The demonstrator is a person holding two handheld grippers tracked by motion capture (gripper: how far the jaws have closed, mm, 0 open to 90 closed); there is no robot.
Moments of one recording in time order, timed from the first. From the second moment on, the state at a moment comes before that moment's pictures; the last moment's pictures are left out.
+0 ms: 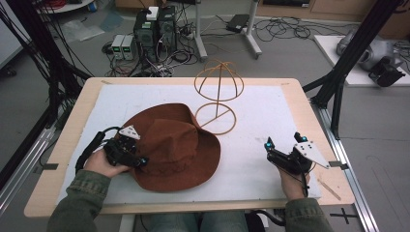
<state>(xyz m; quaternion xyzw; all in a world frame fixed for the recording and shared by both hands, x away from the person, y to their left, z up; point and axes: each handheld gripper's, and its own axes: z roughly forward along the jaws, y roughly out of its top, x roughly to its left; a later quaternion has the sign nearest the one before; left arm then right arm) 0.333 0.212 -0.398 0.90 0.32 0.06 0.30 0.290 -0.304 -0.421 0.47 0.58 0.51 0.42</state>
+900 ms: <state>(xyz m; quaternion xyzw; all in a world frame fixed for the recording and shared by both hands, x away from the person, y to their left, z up) 0.308 0.236 -0.391 0.86 0.28 0.13 0.41 0.290 -0.304 -0.422 0.48 0.59 0.50 0.42</state>
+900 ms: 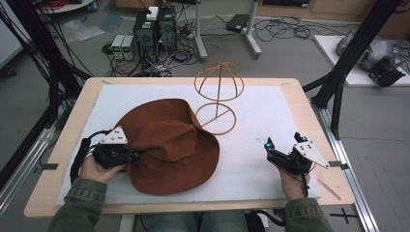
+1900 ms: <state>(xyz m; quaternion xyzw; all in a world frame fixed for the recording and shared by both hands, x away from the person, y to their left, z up) 0.287 0.271 -0.357 0.71 0.28 0.19 0.62 0.290 -0.304 -0.421 0.47 0.58 0.50 0.43</state>
